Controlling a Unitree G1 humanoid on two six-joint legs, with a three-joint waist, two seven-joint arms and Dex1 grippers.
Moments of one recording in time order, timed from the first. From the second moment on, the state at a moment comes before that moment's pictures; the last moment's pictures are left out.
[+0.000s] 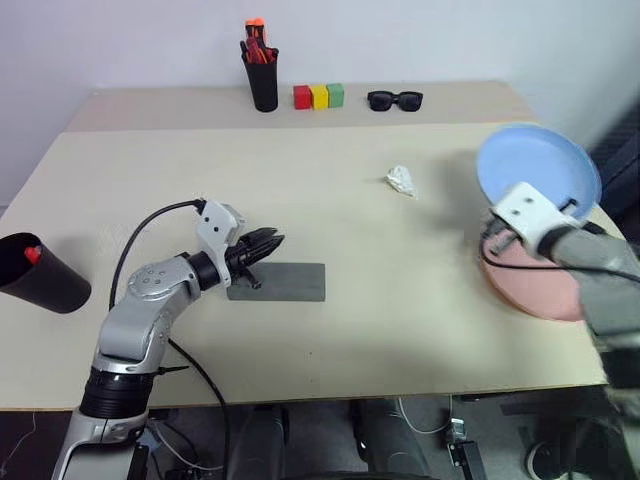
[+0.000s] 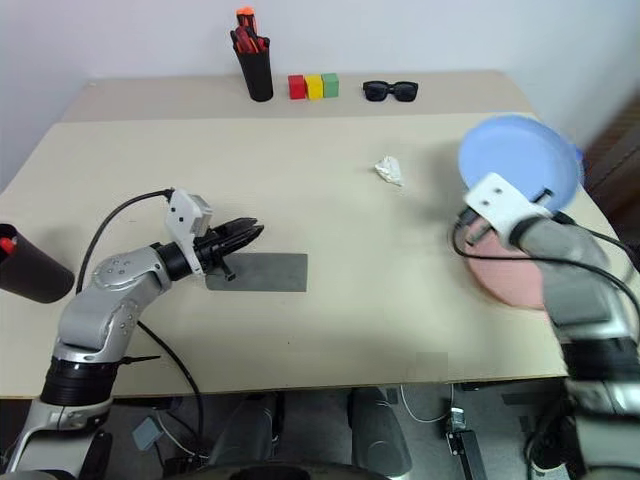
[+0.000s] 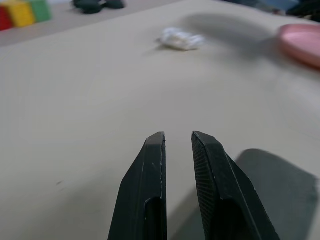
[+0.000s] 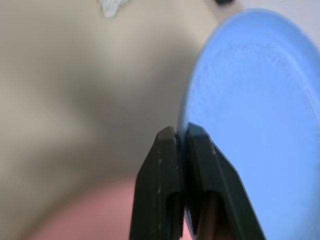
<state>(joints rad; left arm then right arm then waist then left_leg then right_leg) -0.31 0.49 0.03 -0.20 -0.39 0.46 -0.76 -0.20 -0.88 -0.18 -0.17 -0.08 0.45 0.65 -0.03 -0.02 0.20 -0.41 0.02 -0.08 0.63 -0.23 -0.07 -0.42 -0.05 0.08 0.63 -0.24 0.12</state>
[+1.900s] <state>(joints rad) -0.27 0.51 0.00 -0.15 -0.38 0.36 -0.78 -0.09 -0.83 -0.28 -0.34 -0.03 0.61 0.62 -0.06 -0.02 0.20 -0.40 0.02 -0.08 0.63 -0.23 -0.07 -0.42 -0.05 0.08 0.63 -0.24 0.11</state>
